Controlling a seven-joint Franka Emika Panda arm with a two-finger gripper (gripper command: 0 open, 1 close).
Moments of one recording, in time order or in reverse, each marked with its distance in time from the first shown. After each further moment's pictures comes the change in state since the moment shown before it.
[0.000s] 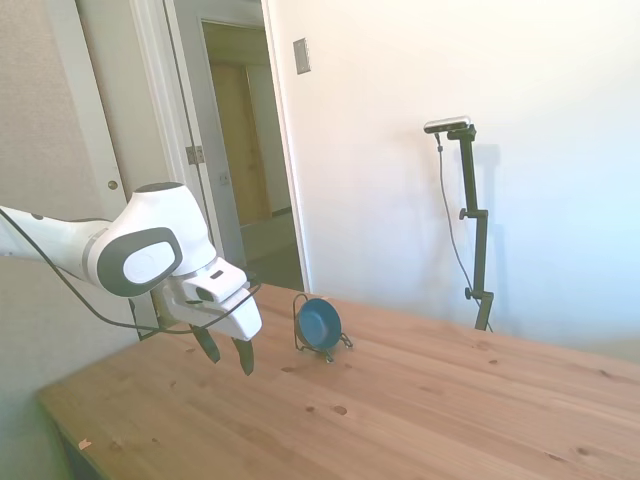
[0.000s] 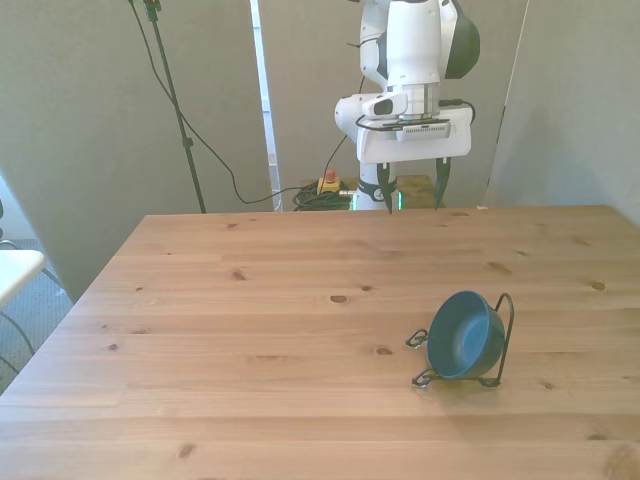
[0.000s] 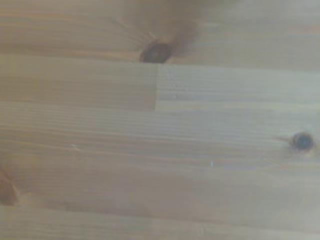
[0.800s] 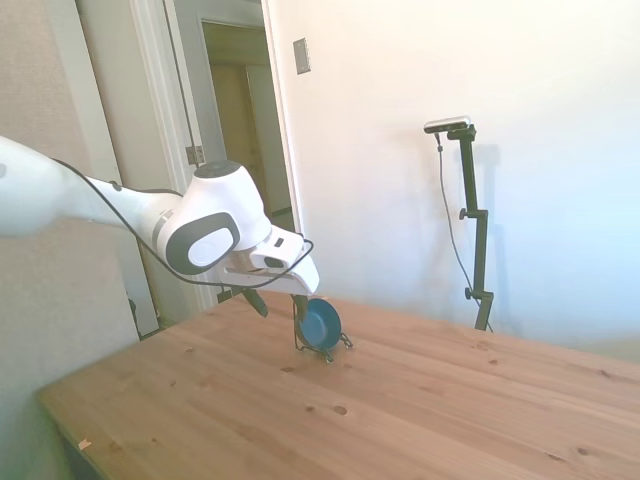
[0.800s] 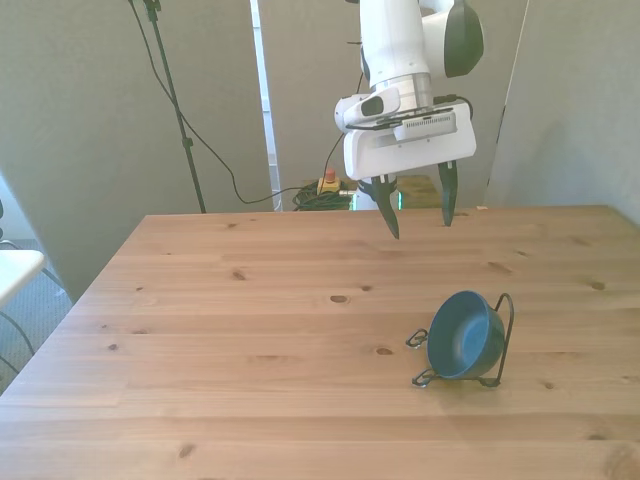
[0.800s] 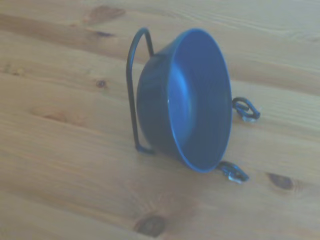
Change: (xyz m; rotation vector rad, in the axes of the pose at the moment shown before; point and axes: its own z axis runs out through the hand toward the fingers) arm 0.105 -0.045 0.000 0.200 0.085 -0.138
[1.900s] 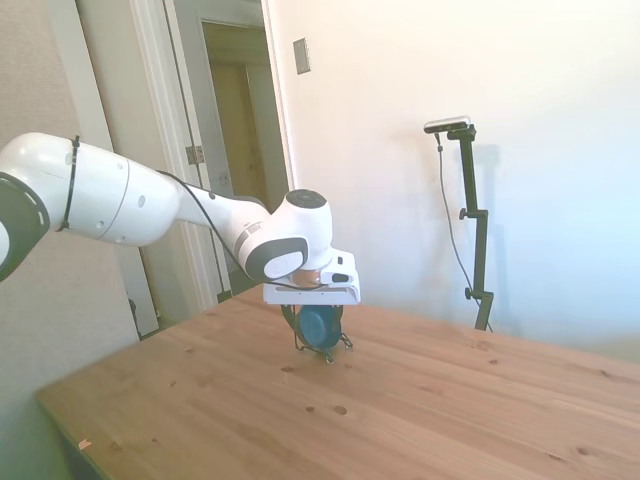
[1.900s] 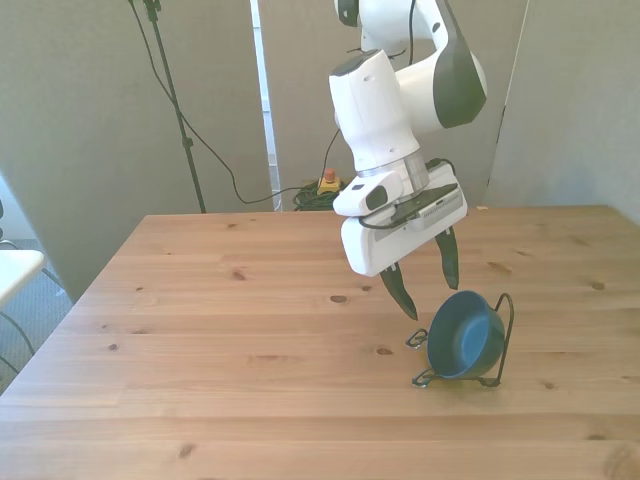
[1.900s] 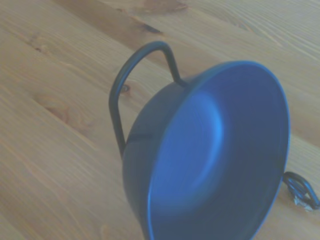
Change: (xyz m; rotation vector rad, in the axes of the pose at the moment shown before) arm 0.070 -0.007 0.102 0.107 -0.186 -0.327
